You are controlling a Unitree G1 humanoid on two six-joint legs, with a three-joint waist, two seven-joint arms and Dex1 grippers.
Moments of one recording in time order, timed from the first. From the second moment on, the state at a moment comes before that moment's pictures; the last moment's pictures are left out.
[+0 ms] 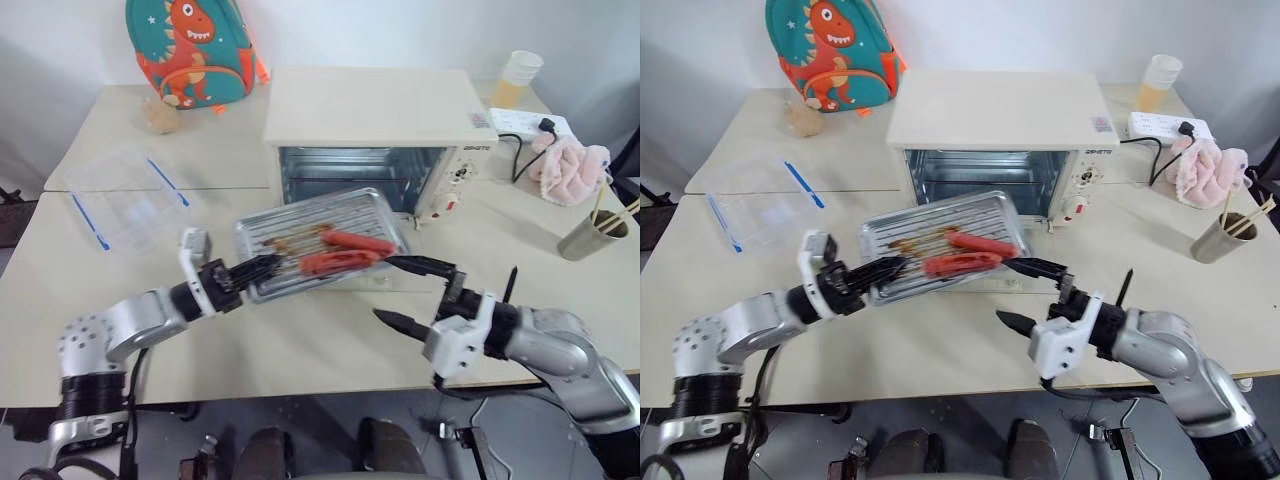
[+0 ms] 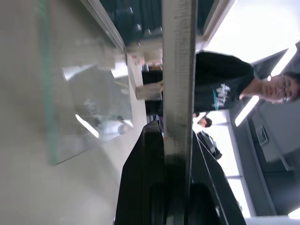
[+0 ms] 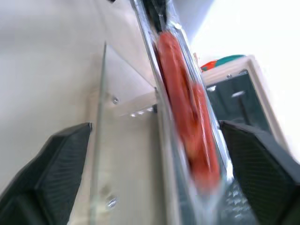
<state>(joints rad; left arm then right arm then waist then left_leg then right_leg) -0.32 0.58 0.34 0.12 -1.94 1.26 0.07 -0.04 -0.82 0.04 -0.36 -0.01 -0.52 0.69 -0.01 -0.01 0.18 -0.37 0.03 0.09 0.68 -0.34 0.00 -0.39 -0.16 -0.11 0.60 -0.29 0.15</state>
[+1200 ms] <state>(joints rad) 0.12 0.34 0.94 -0.10 -1.94 1.03 0.05 -0.25 -0.63 -0.09 0.17 0.45 -0.03 1.06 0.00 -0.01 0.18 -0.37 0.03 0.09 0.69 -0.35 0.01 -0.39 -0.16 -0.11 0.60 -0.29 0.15</state>
